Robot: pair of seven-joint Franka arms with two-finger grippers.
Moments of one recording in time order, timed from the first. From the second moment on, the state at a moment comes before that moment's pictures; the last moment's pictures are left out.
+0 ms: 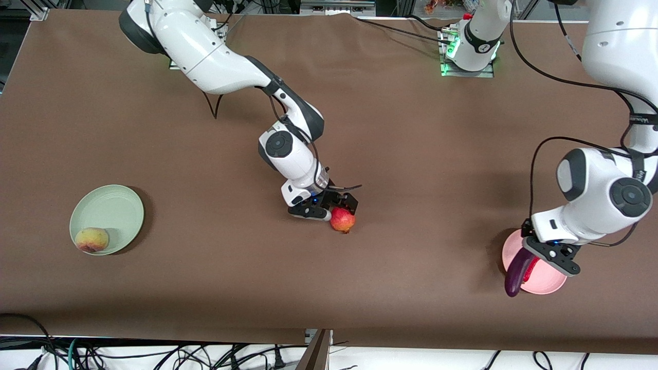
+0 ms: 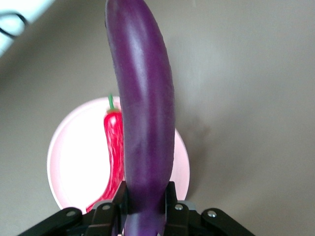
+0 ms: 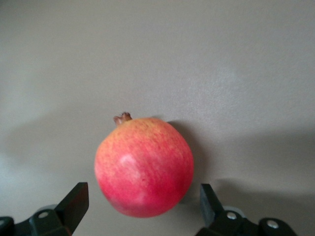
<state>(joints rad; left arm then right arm) 0.17 0.66 -0.12 -1.50 0.15 2.21 0.72 0.49 0.99 0.29 -1.35 -0.11 2.78 0.95</state>
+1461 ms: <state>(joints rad) 0.19 0.67 -0.13 -1.44 0.31 2.06 0.79 -0.10 0.72 0.19 -1.33 -0.10 1.86 -0.28</state>
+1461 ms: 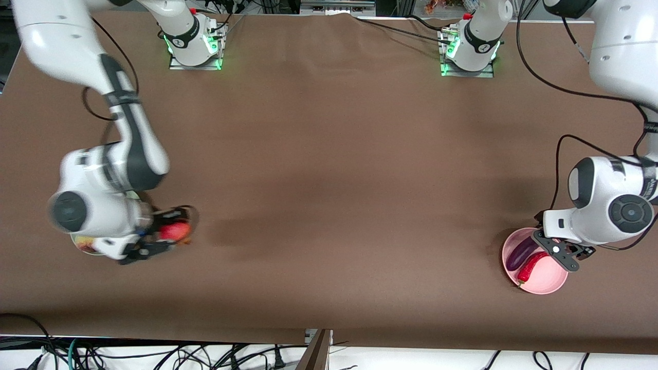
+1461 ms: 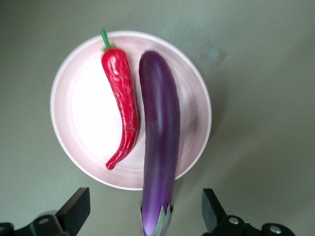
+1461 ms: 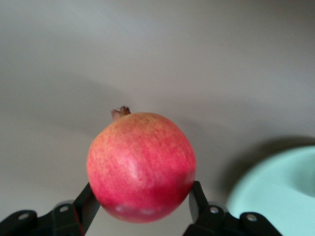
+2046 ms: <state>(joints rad) 0.18 0.41 -0.27 -1.40 0.18 1.64 0.34 -0.36 0.79 0.18 -1.41 -0.10 1.89 -0.60</state>
